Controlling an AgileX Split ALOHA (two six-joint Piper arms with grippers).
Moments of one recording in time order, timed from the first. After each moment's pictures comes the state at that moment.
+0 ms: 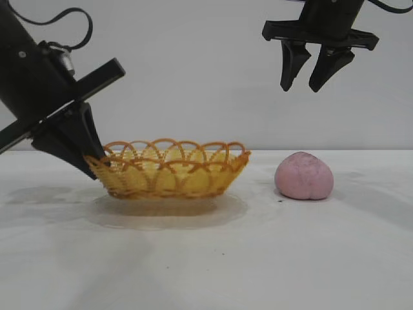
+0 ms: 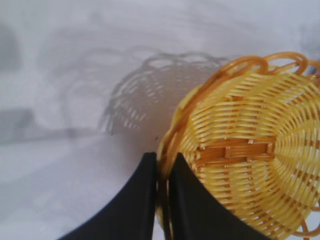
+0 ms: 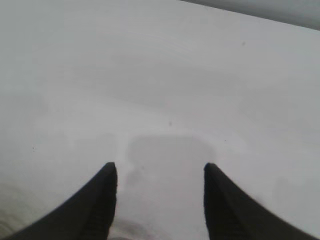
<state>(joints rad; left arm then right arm) -0.24 1.88 -0.93 -1.16 0.46 0.64 0.31 1.97 -1.52 0.10 0.61 -0.07</state>
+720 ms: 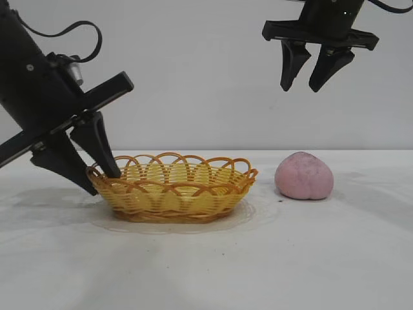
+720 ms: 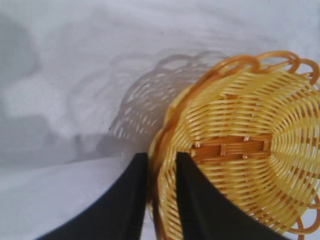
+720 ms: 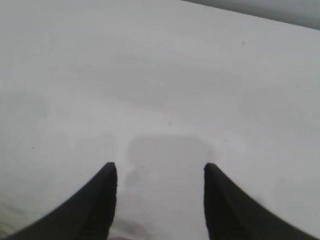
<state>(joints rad) -0.27 1.90 -0.93 -1.16 0.45 0.64 0.31 1.97 -1.52 0.10 0.61 -0.07</state>
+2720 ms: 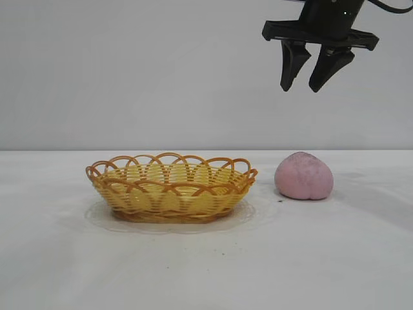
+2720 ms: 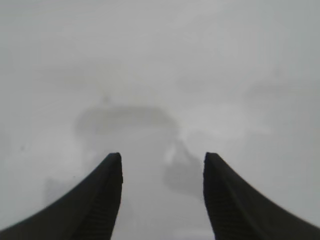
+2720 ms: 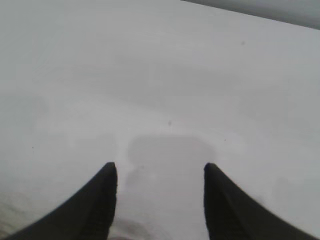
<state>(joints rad) 0.07 1.53 -0.93 -0.08 0.41 0.24 0.31 1.97 -1.52 0.11 0.61 -0.07</state>
